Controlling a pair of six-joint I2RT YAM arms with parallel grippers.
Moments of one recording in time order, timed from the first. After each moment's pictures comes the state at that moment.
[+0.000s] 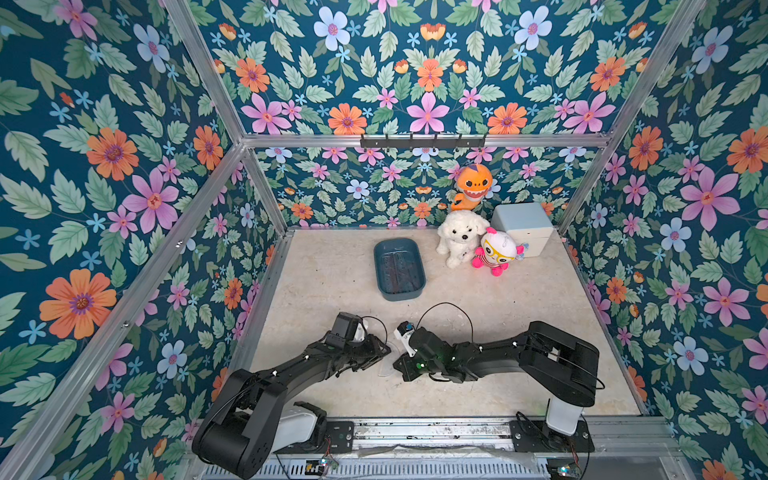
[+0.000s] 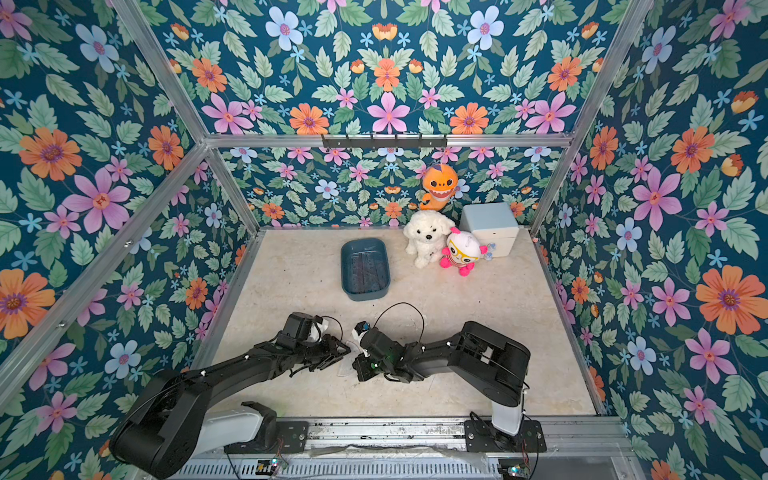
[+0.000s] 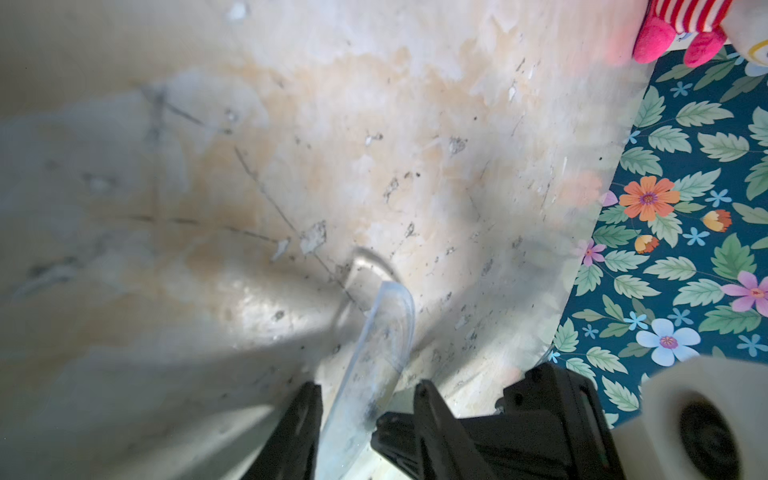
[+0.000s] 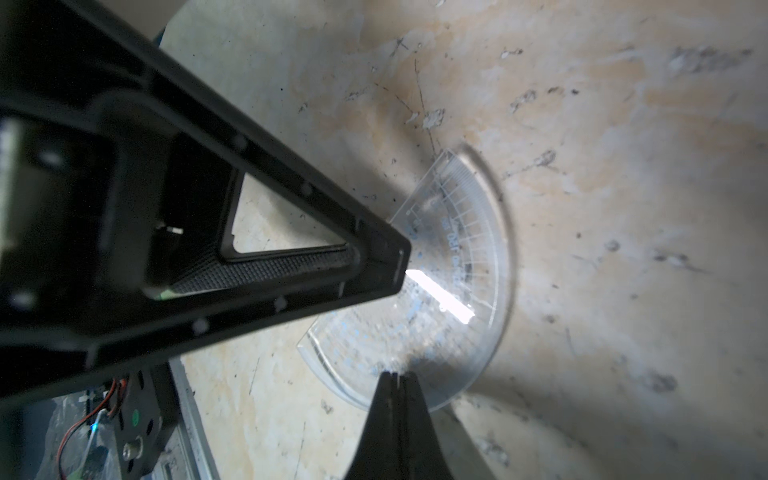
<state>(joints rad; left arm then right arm) -0.43 1.24 0.35 -0.10 0.50 -0.86 1.13 1.83 0.80 0.25 -0.16 0.63</state>
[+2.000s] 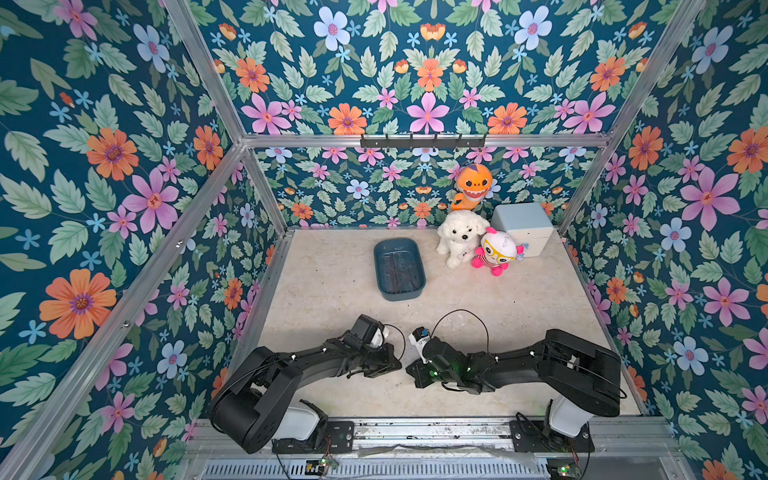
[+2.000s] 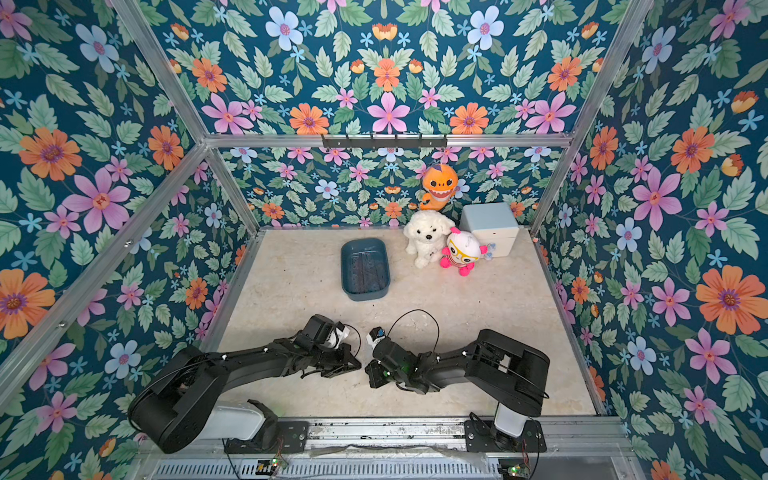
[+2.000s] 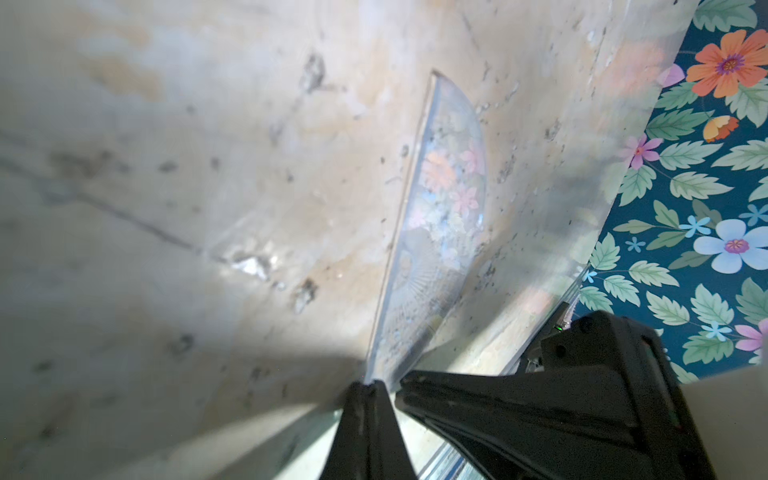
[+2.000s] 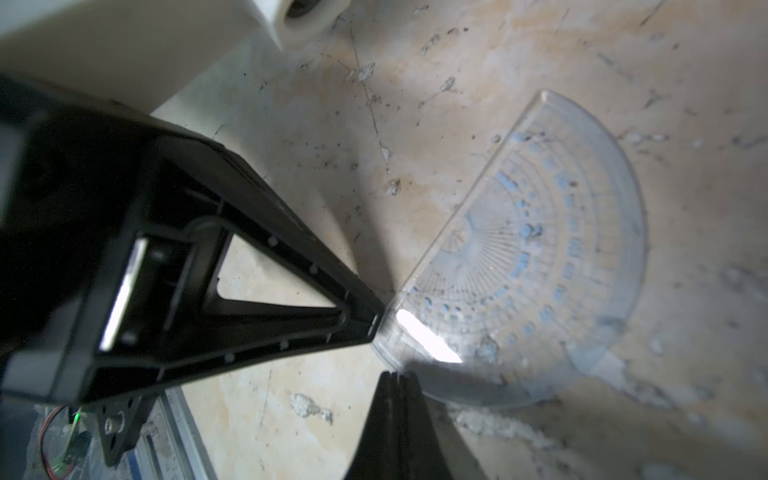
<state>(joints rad) -0.61 1.41 0.43 -0.06 0.56 -0.81 1.14 1.71 0.63 0.30 -0.07 0.70</state>
